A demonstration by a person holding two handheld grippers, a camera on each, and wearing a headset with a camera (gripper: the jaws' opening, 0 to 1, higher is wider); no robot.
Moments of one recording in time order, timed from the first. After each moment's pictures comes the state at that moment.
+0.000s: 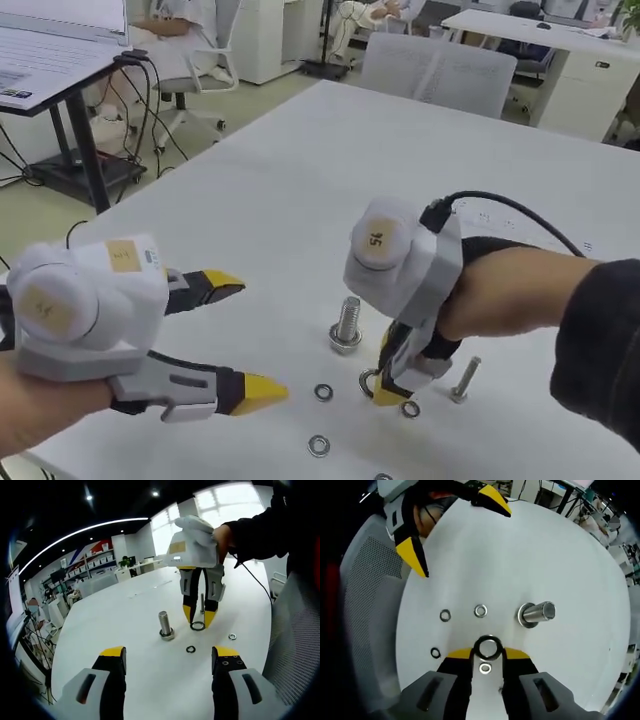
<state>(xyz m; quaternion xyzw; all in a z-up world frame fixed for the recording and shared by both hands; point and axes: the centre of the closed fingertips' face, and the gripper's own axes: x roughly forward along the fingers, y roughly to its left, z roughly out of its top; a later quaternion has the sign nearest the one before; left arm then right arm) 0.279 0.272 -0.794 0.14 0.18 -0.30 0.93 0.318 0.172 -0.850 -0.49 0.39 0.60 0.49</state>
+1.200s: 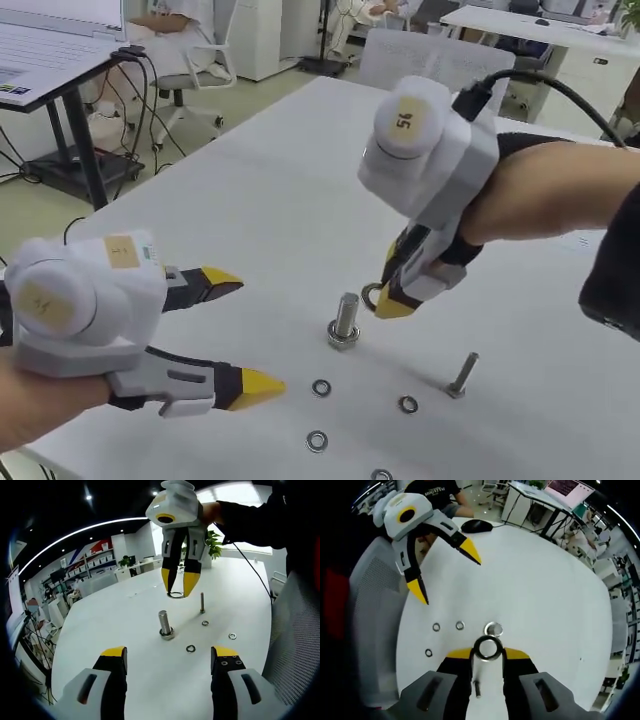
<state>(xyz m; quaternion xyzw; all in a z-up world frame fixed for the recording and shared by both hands) 0.277 0.270 -0.796 0.14 0.18 -0.30 0.93 0.340 0.197 -0.775 -0.50 0.33 0.60 0.53</state>
